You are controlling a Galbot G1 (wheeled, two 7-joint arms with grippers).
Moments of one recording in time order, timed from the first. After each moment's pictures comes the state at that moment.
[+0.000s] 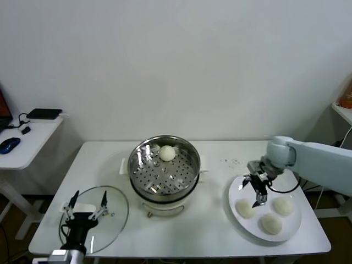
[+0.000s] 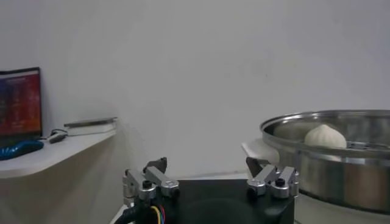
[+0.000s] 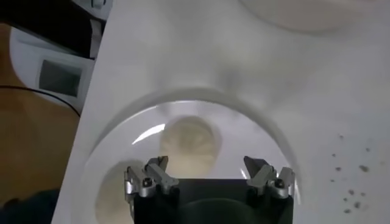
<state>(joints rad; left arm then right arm) 1.70 -1.53 -0.74 -2.11 -0.04 -0.03 0.08 0.40 0.66 -1.48 1.39 0.30 -0.19 -1.00</state>
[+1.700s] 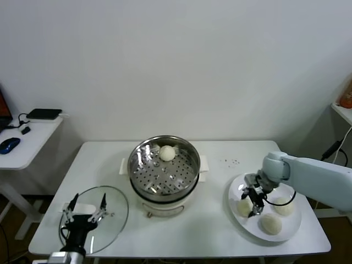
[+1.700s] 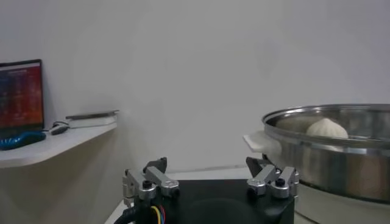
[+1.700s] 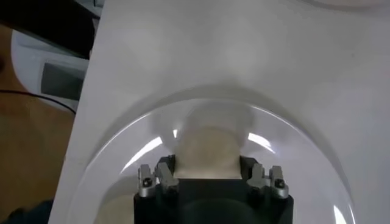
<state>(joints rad) 1.71 -1.53 -0.75 -2.09 -0.05 -0.04 0.08 0.26 0.68 -1.37 1.35 0.24 -0.19 -0.98</state>
